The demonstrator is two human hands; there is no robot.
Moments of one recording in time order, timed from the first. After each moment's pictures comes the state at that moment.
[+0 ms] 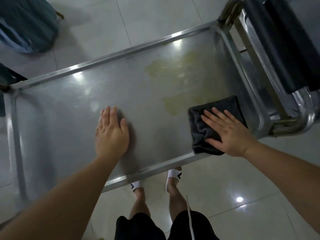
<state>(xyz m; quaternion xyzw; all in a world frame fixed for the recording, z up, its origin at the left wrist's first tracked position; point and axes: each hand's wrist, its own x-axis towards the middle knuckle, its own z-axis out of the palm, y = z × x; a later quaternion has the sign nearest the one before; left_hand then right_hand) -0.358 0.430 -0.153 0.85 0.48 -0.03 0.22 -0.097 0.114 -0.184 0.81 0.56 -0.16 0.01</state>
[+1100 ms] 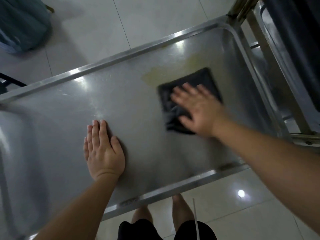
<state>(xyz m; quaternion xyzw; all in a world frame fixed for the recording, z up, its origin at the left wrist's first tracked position) -0.364 0.447 -0.212 0.85 0.51 0.02 0.13 -0.059 0.271 -0.194 0.81 0.58 -0.10 -0.03</state>
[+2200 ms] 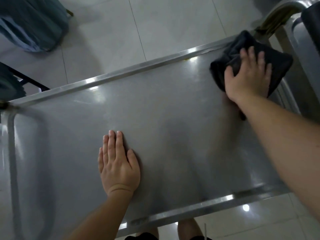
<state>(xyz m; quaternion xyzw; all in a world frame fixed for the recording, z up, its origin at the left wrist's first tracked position) -0.360 0.445 -0.203 0.84 0.52 0.01 0.14 0.048 0.341 -0.186 0.98 0.20 -0.07 -0.05</state>
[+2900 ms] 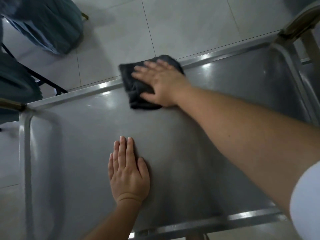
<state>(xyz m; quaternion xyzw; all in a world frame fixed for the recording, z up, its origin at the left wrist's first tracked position) -0.358 0.443 -0.201 0.84 0.52 0.02 0.13 -0.054 0.531 -0.184 0.74 0.66 -0.13 -0.01</state>
